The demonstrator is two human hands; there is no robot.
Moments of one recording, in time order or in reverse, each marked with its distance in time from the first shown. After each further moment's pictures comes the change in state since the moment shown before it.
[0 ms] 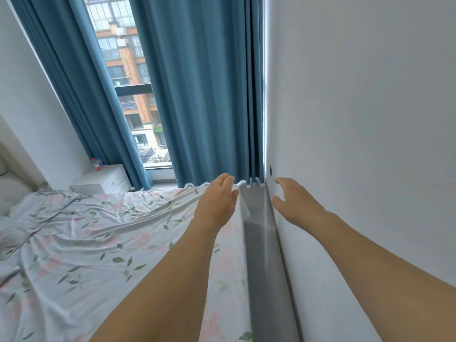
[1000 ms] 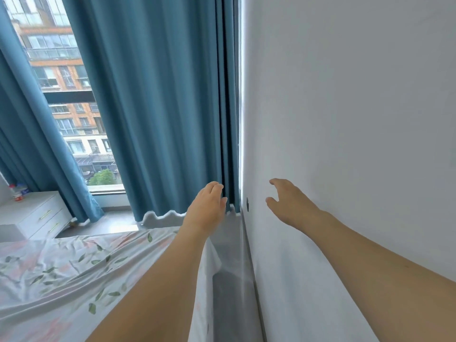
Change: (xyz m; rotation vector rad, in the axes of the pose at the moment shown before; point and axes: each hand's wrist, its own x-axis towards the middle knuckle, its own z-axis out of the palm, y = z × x) left_hand 0.422 -0.047 0.192 -0.045 -0.036 0.027; right_hand 0.421 0.146 -0.055 -0.083 0.019 0.071
